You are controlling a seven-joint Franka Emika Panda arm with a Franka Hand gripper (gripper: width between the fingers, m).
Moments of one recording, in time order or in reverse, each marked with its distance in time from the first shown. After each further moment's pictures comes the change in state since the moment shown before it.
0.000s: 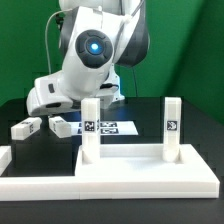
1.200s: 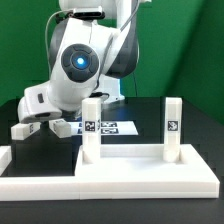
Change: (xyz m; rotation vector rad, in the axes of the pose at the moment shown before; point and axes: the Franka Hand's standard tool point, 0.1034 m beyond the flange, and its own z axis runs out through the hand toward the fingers) arm 0.009 0.011 0.017 0.004 -0.021 0.009
